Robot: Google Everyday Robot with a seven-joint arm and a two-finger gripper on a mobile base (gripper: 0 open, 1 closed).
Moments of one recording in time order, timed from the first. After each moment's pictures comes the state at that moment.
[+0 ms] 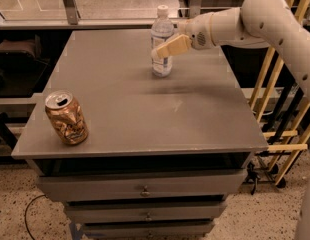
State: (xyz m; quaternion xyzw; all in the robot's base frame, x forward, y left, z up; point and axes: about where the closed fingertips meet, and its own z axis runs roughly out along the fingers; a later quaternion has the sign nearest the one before) arm 0.727 -0.044 0.929 -0.44 0.70 0.27 0.49
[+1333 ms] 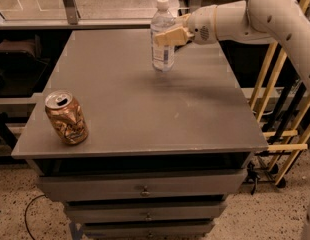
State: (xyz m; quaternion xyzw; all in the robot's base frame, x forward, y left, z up) arm 0.711 -0.036 0.957 -0.46 0.66 0.30 0.51
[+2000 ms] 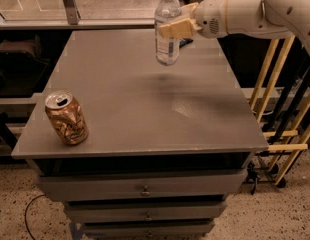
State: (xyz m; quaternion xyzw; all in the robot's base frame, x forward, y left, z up) arm 0.681 -0.048 0.994 -0.47 0.64 0.28 0.53
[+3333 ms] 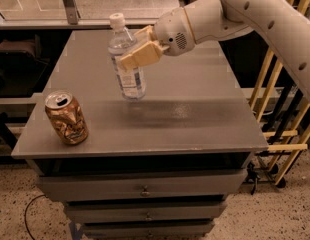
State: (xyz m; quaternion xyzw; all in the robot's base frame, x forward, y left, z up) arm 0.569 0.056 0.969 -0.60 0.58 0.39 0.38
